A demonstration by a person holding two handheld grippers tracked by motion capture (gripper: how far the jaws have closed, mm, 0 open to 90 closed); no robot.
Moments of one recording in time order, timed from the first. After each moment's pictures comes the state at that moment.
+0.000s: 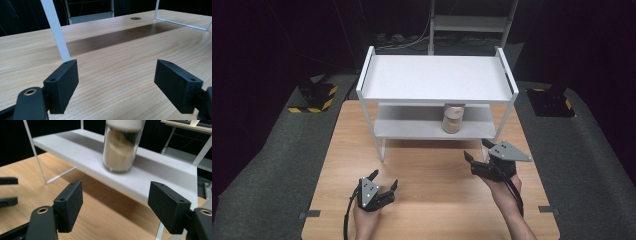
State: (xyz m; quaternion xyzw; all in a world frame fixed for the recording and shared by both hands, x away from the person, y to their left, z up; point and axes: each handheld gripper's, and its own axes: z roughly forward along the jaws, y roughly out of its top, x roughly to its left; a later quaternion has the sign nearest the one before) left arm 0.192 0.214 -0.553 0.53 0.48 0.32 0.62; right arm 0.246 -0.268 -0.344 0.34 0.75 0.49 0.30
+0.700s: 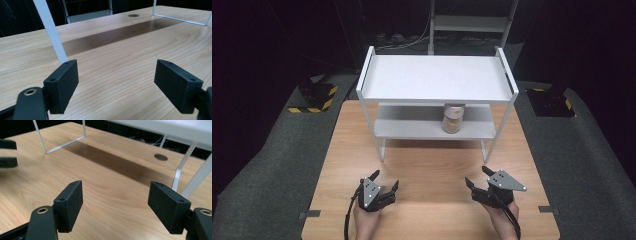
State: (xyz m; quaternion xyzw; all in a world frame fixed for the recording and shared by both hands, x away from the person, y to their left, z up) left arm 0.193 0.213 -0.552 0.55 0.47 0.32 0.61; right arm 0.213 -0.277 -0.415 0.37 0.75 0.47 0.28
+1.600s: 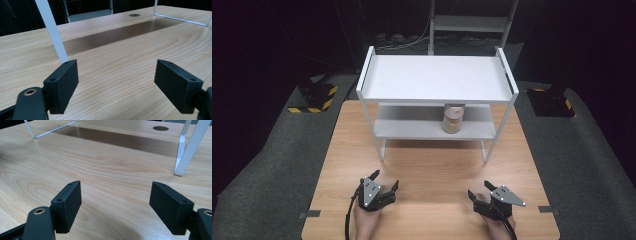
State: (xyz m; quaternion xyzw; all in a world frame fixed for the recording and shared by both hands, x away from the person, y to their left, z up) left arm 0.193 0.212 -0.552 0.54 0.48 0.32 0.61; right arm 0.203 -0.293 -0.485 0.42 0.73 0.48 0.25
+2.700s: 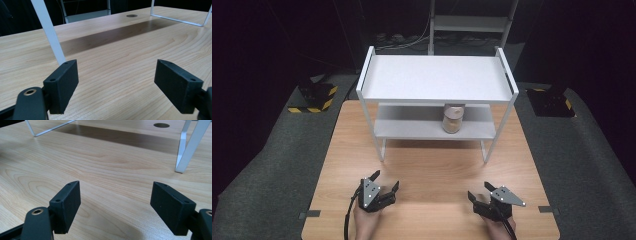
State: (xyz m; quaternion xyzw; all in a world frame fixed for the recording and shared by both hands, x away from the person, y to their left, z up) left arm 0.192 0.214 -0.552 0.55 0.47 0.31 0.62; right arm 0.201 -0.292 -0.483 0.42 0.73 0.48 0.25
